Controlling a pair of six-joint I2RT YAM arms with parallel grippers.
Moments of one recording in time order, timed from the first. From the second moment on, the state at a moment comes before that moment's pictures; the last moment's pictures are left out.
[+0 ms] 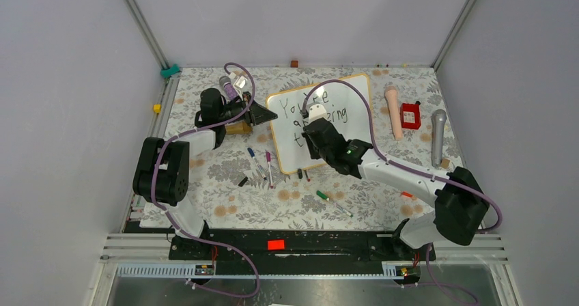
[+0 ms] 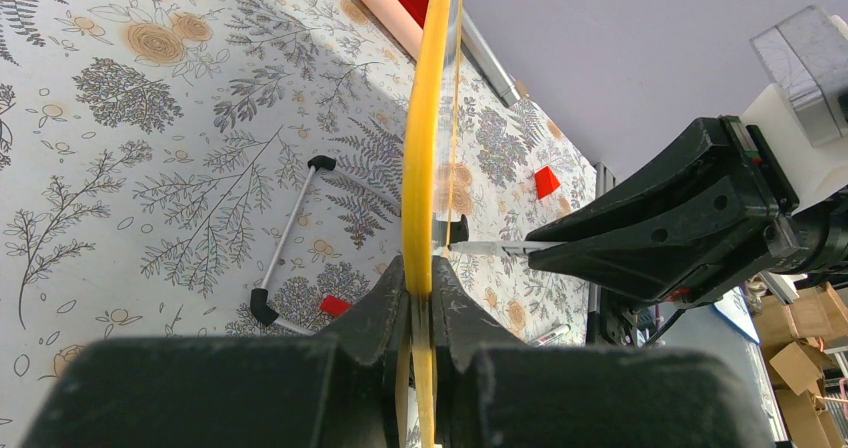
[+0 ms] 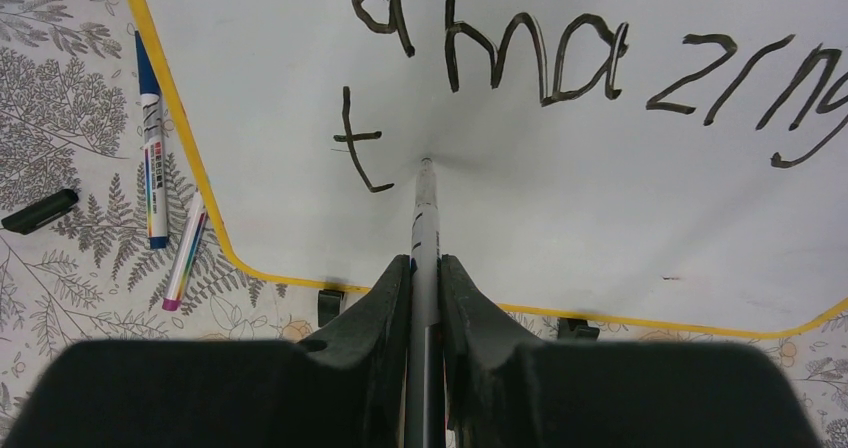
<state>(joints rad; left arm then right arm) -0.16 1.72 0.91 0.71 1.06 -0.58 0.87 1.44 1.02 -0.25 0.39 0.25</state>
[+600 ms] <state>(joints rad) -0.16 1.72 0.91 0.70 1.05 -0.58 0.87 1.48 1.04 -0.25 0.37 0.25</state>
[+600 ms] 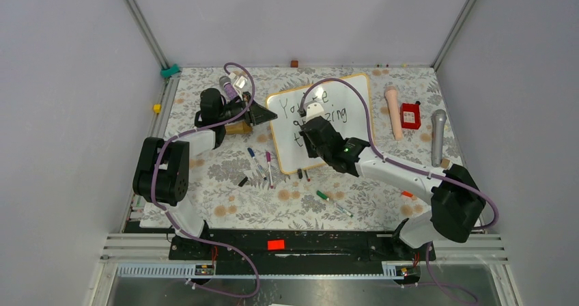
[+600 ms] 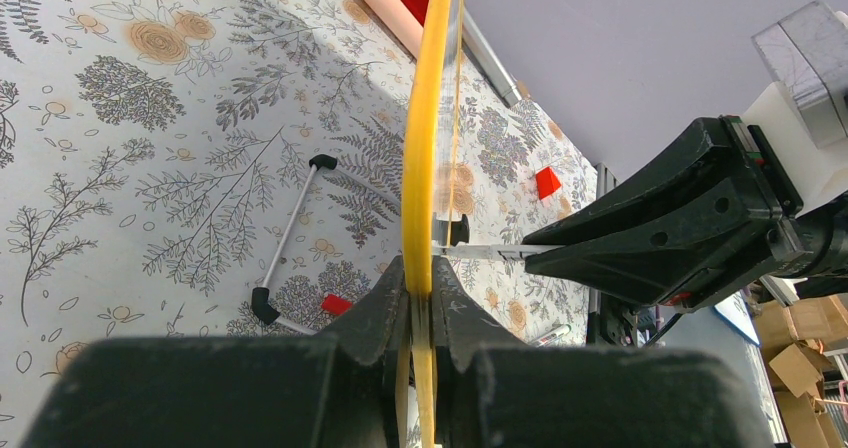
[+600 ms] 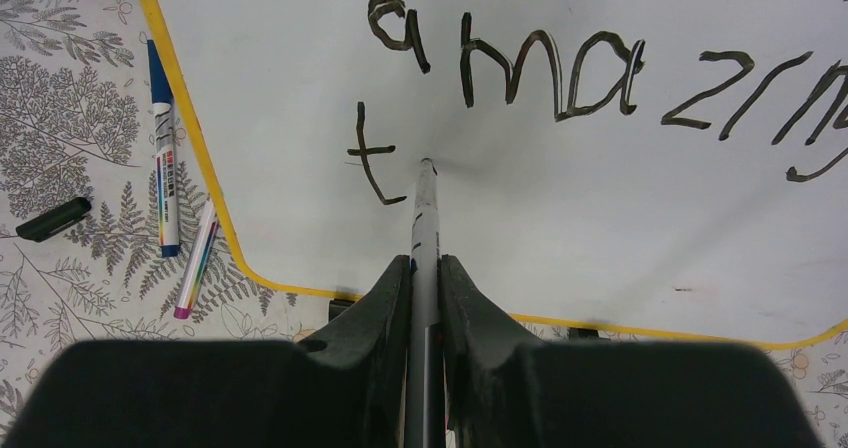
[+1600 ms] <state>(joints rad) -0.16 1.72 0.91 0.70 1.05 -0.57 0.87 1.48 1.05 -0.29 0.35 0.28</state>
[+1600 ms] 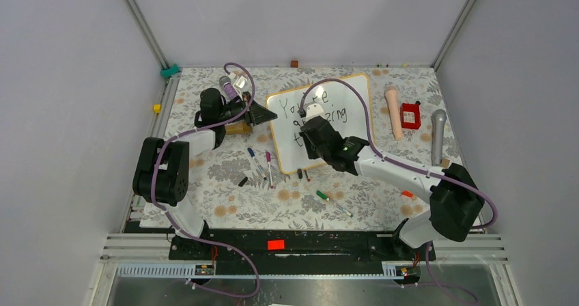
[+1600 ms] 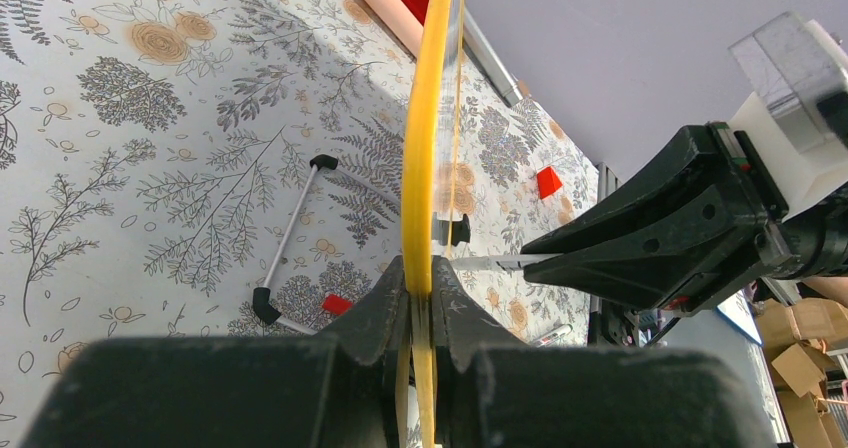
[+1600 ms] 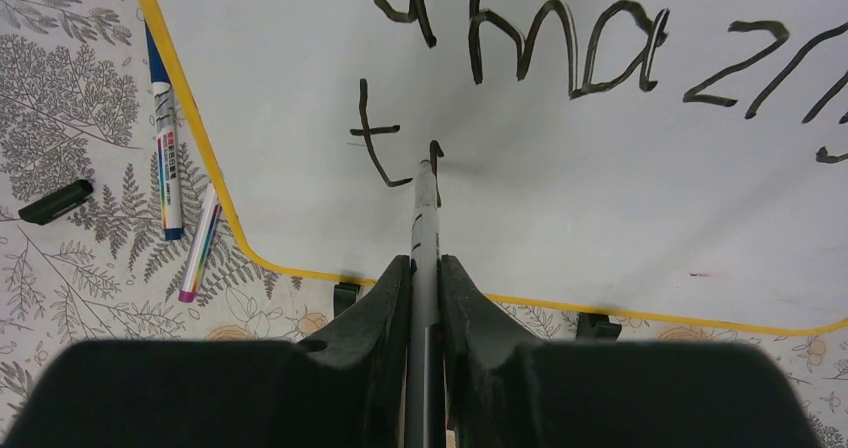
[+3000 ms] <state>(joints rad) -0.16 1.72 0.91 0.70 1.05 -0.57 0.77 1.43 1.05 -0.28 0.22 0.27</state>
